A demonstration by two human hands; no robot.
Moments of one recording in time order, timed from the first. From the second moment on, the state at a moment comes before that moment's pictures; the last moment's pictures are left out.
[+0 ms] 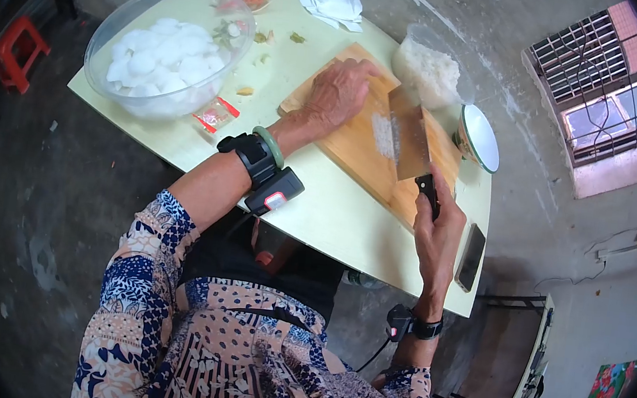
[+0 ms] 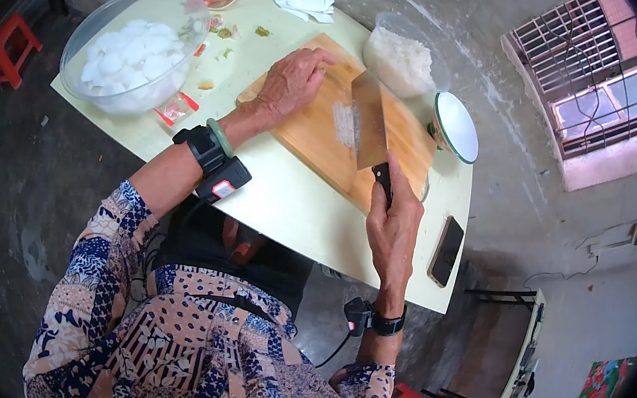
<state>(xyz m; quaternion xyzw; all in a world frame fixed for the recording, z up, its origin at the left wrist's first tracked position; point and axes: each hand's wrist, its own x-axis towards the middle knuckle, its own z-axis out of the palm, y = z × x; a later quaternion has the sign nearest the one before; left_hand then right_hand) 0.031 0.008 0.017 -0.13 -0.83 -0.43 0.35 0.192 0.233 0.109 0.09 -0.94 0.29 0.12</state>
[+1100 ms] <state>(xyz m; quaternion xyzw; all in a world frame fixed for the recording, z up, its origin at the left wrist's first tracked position) 0.033 0.009 0.016 -0.13 -0.83 -0.42 0.34 0.187 0.243 0.098 0.11 -0.93 0.29 0.18</state>
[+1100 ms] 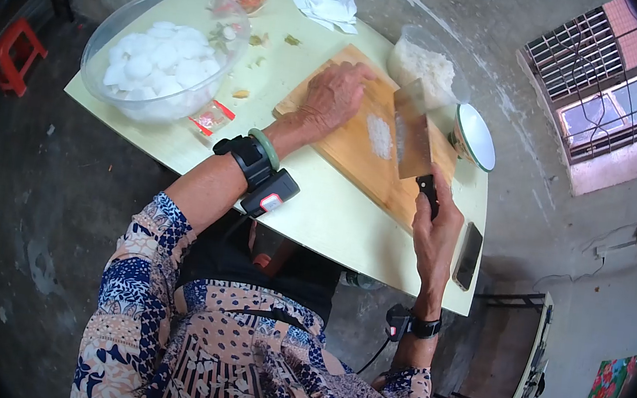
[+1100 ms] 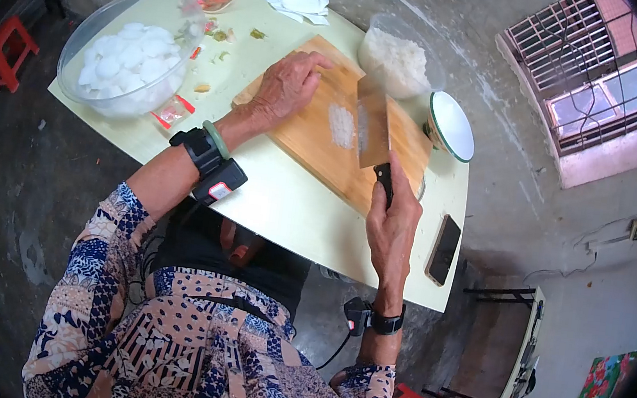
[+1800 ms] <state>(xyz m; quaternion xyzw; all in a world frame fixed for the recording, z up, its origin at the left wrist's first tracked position) 0.031 0.010 0.012 -0.15 -0.82 -0.43 0.35 0.161 0.311 0.058 0.01 -0.75 0.66 -0.02</state>
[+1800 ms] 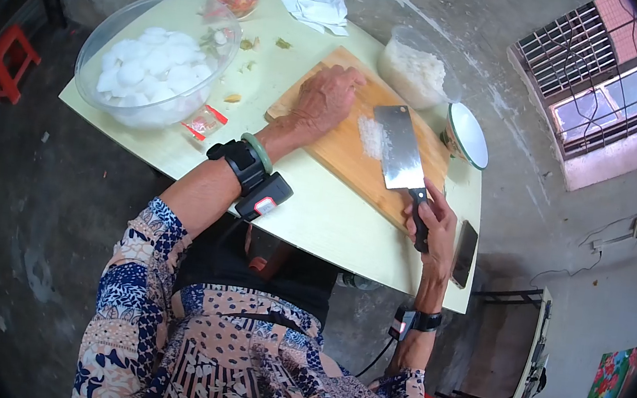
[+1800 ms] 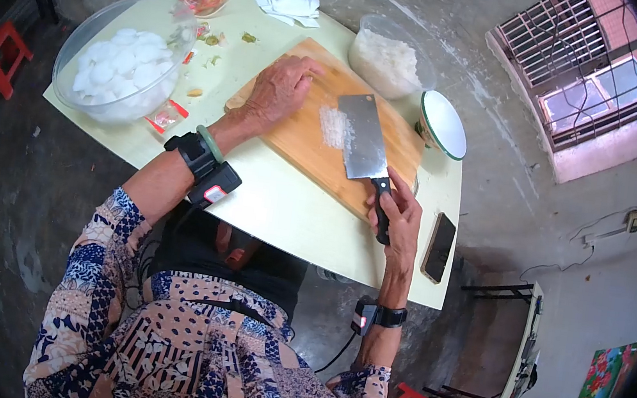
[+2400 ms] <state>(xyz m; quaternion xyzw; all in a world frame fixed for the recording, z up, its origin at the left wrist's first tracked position) 0.030 0.007 0.016 -0.13 -0.82 -0.42 0.36 0.202 0.235 0.103 0.23 -0.95 0.08 0.17</state>
